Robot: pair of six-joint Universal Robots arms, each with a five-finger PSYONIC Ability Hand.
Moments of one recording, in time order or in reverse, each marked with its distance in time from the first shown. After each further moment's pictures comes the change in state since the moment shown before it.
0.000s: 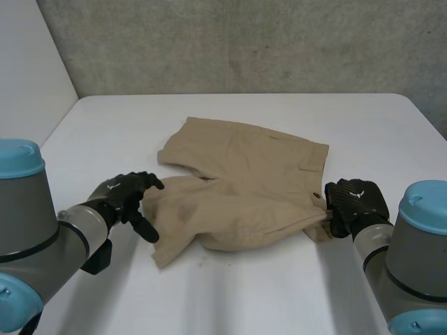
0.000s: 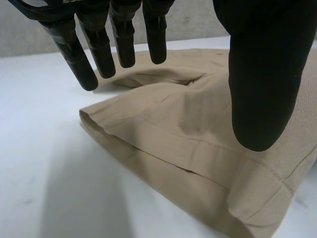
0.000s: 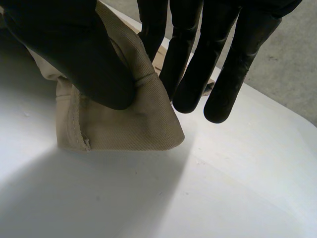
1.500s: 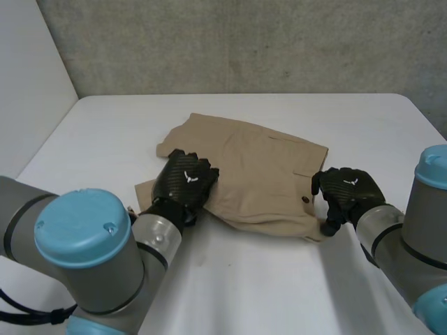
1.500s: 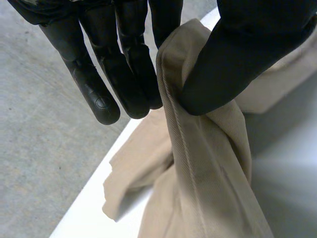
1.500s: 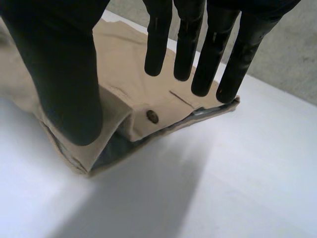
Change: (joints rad) left arm -0.355 -0.121 0.047 0.439 -0.188 0.710; right arm -0.024 -0.046 -0.128 0.241 -0.147 0.058; left_hand 0.758 0.845 0.837 0.852 0.802; right_hand -0.440 -0.589 -0.593 -0.605 -0.578
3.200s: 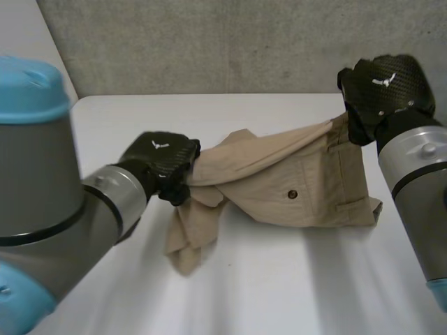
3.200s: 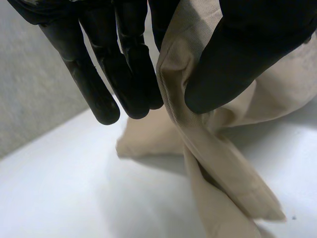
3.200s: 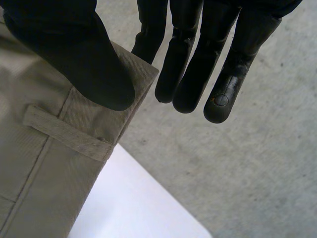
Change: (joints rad) left arm 0.057 0.136 0.339 -0.707 0.048 -0.434; right arm 0.138 -0.239 -0.206 -0.013 0.232 -0.293; left_hand 0.000 -0.004 -0.001 -0.004 0.000; right_hand 0.462 0.587 0.595 0.604 0.571
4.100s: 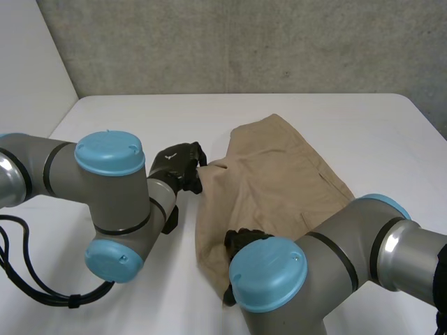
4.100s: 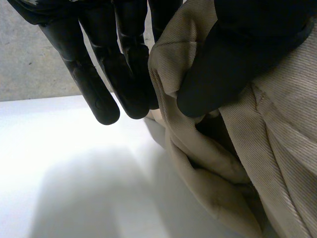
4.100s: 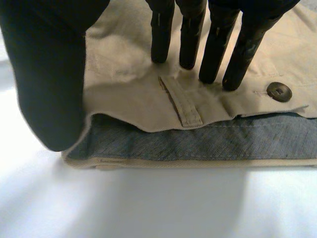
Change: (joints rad) left arm 0.051 -0.375 0.028 0.427 -0.031 -0.407; right arm 0.444 0.571 -0.035 0.079 0.154 0.805; left_hand 0.000 -0.001 0.000 0.000 0.000; right_hand -0.581 -0.720 -0.719 -0.727 -0.722
